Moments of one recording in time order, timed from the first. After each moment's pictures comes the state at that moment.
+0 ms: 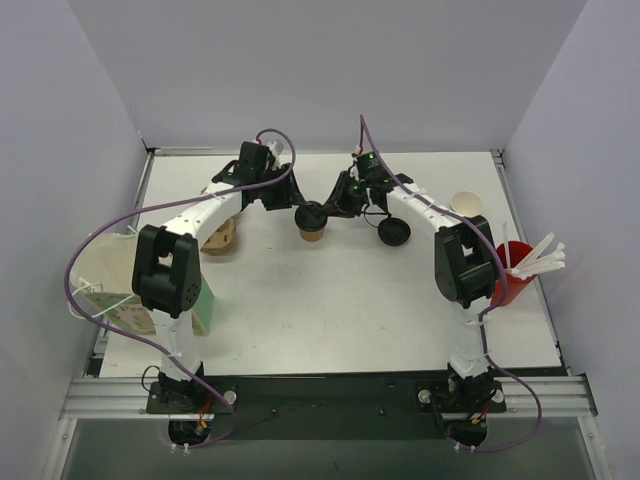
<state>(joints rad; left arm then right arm) -0.35 1.95 1.59 -0.42 0.28 -0.51 0.44 2.08 1.61 -0.34 -0.33 0.73</state>
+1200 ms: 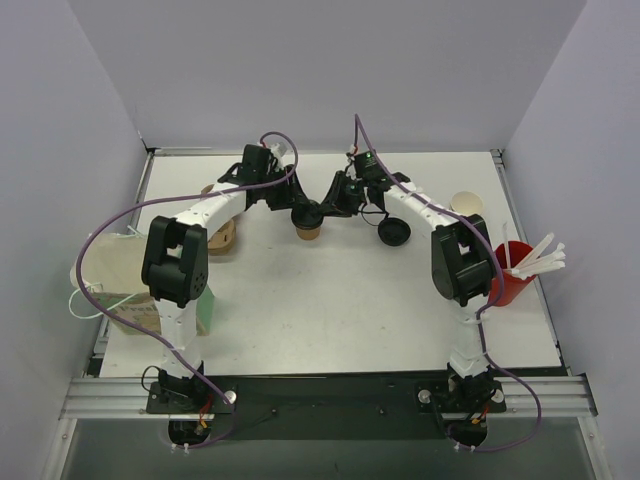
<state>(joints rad) -0.33 2.06 1.62 -0.32 0.36 -0.50 0.45 2.11 1.66 -0.37 -0.36 0.68</state>
